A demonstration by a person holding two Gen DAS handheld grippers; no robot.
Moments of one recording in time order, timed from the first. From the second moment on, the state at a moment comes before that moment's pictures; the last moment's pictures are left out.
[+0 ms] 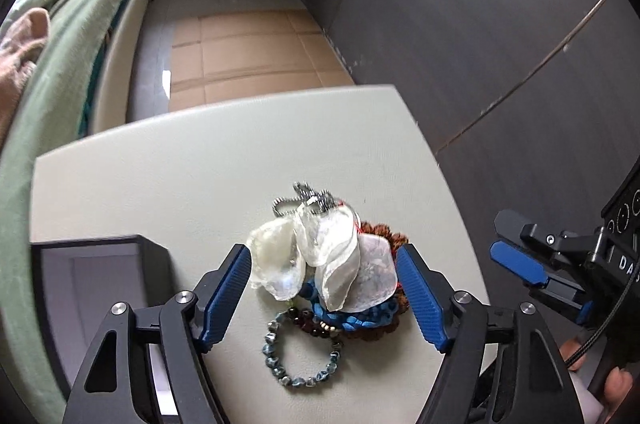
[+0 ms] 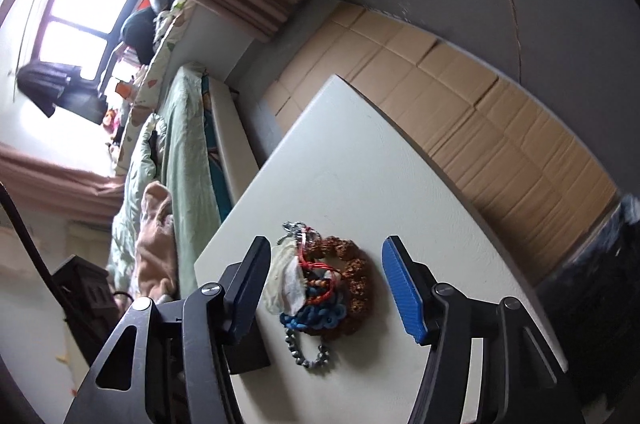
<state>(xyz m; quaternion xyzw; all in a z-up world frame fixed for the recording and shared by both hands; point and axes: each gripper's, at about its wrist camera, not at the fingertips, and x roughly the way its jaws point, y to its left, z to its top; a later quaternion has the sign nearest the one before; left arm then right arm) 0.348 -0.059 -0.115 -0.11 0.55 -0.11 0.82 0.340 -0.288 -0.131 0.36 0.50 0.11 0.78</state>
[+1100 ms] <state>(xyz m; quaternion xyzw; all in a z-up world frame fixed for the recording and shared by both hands) 0.305 0.014 -0.050 -0.19 0.44 -0.09 0.87 0.331 -0.232 -0.138 0.33 0.49 0.18 0.78</state>
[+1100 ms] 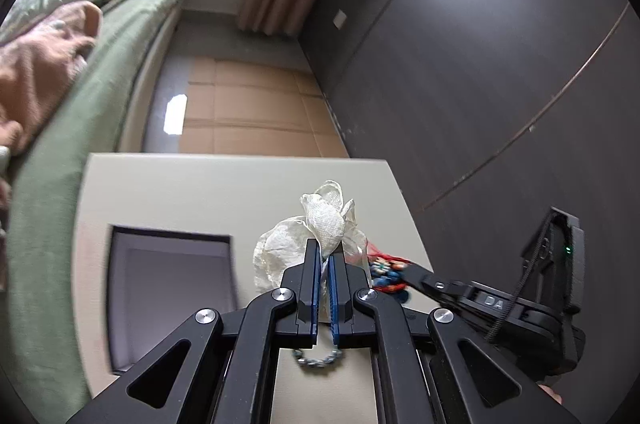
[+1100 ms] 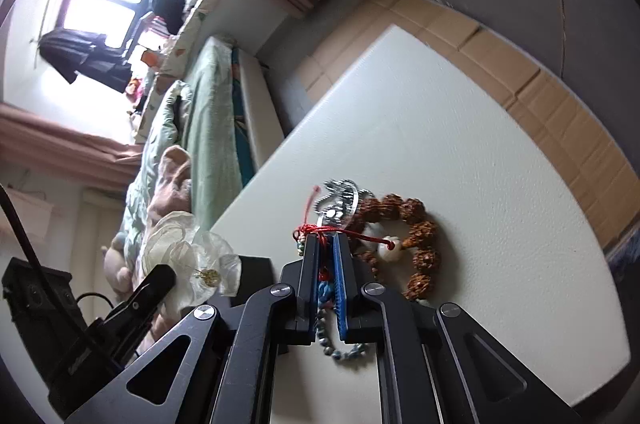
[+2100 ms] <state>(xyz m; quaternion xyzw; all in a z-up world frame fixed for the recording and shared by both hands) 0.278 0.058 -0.064 -0.21 0.44 -0.05 0.87 0.334 -0.216 -0.130 0.31 0.48 0.20 0.79</state>
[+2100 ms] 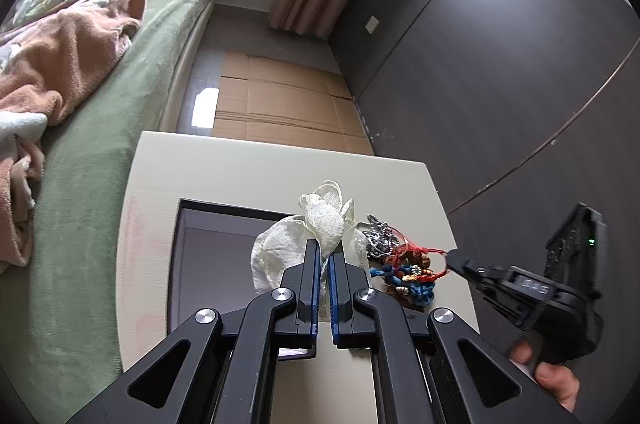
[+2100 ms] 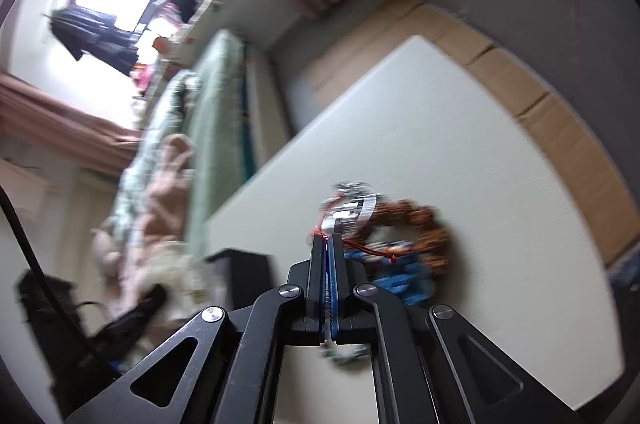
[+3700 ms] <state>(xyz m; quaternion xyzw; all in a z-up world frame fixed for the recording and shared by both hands) 0.264 0.111 -0.064 -0.24 0.41 0.06 0.88 0.311 -0.143 -0.085 0.25 0.45 0.26 0.82</state>
